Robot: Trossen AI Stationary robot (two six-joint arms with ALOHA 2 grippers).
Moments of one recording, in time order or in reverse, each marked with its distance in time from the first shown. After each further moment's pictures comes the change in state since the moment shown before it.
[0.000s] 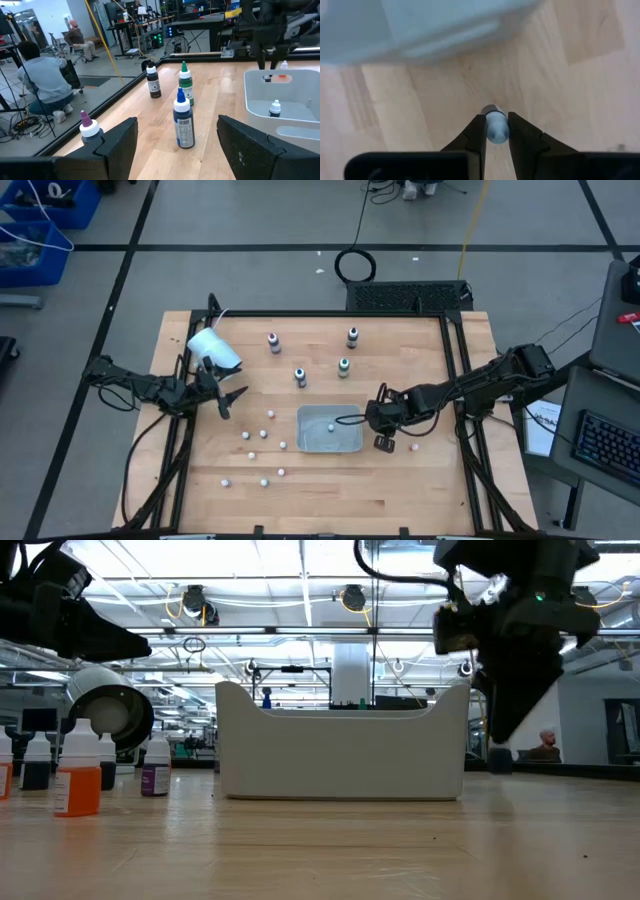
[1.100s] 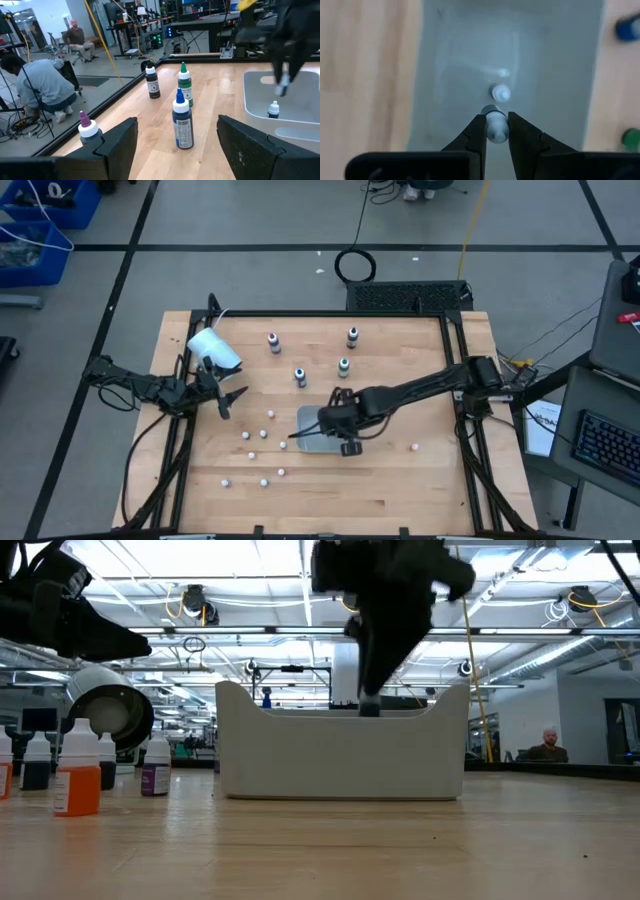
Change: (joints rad) left arm 0.000 0.000 0.000 0.003 0.006 -0.005; right arm -0.029 0.426 0.648 -0.287 0.036 -0.456
